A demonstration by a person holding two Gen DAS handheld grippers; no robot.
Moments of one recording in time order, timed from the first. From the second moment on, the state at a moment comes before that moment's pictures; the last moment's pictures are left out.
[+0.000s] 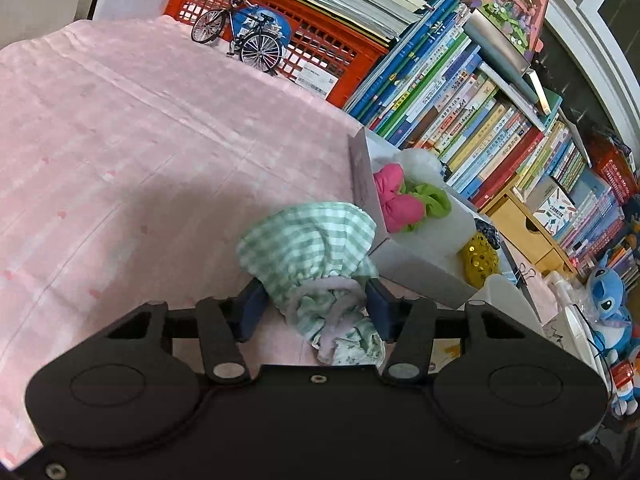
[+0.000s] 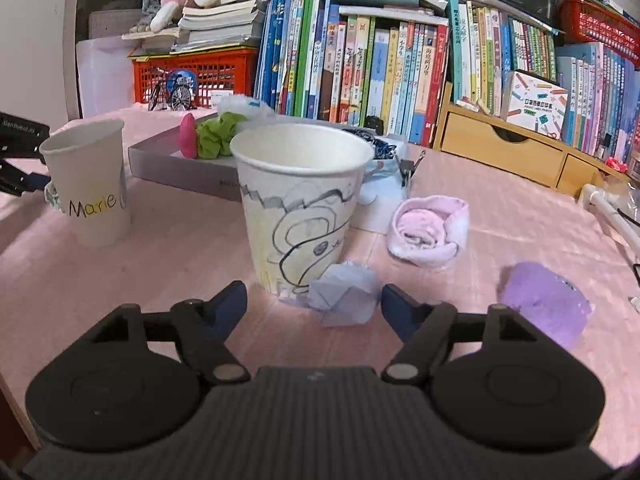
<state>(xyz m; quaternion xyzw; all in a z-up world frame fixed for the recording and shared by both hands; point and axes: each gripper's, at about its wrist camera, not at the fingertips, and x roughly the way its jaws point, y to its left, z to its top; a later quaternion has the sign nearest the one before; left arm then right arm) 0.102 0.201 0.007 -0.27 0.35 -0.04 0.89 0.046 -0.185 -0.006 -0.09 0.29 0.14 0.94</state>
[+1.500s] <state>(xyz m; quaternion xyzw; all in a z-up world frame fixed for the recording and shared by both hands) 0.113 0.193 0.028 -0.19 0.33 -0.02 0.93 0.056 -0.196 0.001 -0.07 0.31 0.07 0.95</state>
